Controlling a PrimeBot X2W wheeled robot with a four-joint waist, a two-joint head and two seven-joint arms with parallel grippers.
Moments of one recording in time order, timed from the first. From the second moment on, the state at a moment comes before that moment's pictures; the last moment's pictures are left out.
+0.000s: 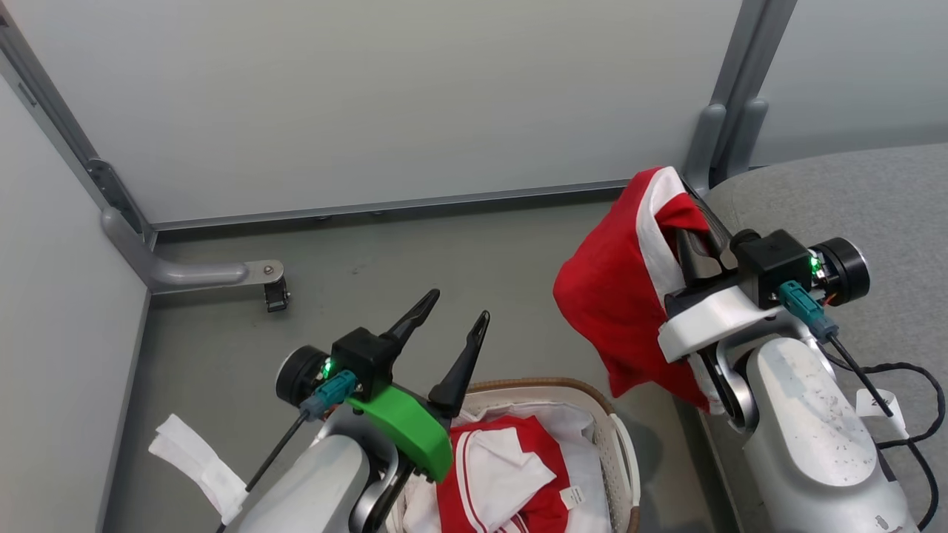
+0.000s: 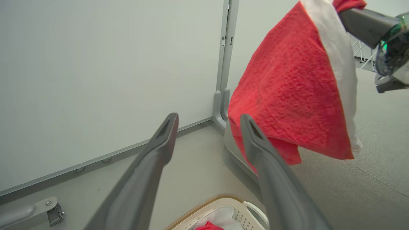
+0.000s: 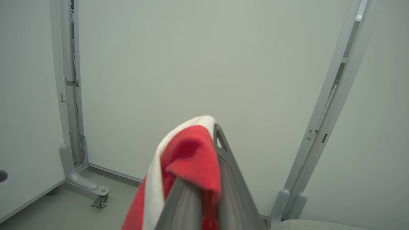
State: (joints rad) left arm -0.44 0.17 -0.75 0.44 -0.54 -0.10 -0.26; right arm -0.44 -0.05 0.14 0.29 0.00 0.13 -0.26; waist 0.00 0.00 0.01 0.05
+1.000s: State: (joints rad) left arm -0.43 0.10 -0.67 0.40 -0.34 -0.13 -0.26; right arm -0.47 -0.05 -0.04 0.23 -0.11 0.13 -0.26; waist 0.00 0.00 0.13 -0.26
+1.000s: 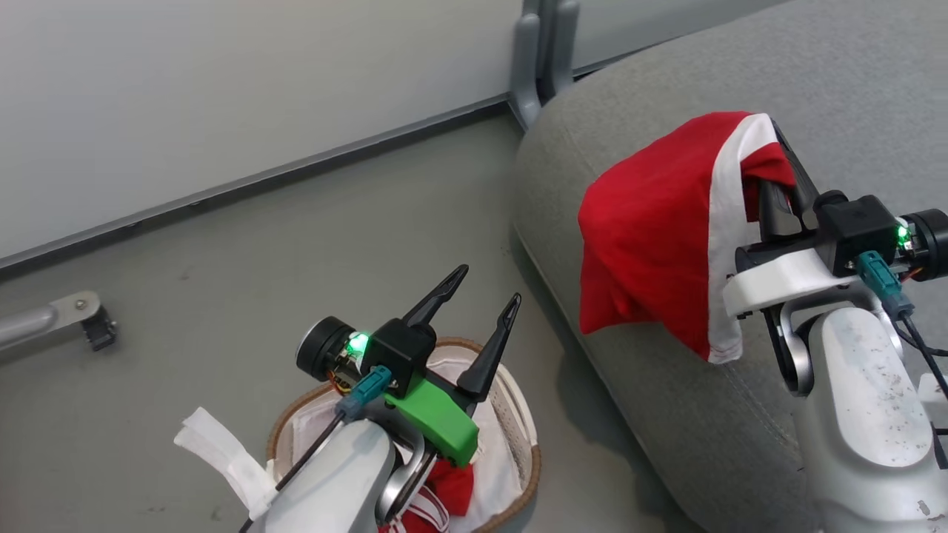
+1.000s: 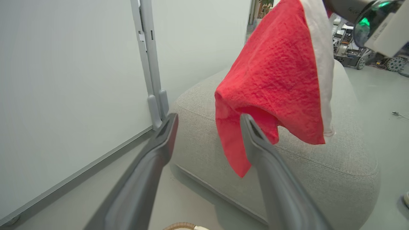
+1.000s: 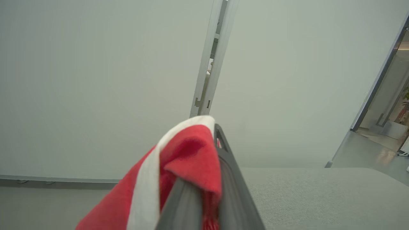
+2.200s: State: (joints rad) left arm -0.57 0.14 -0.81 0.25 -0.29 -0.13 -0.26; right arm -1.05 -0.35 -0.37 0.36 -0.11 0.13 -0.20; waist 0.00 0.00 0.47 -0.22
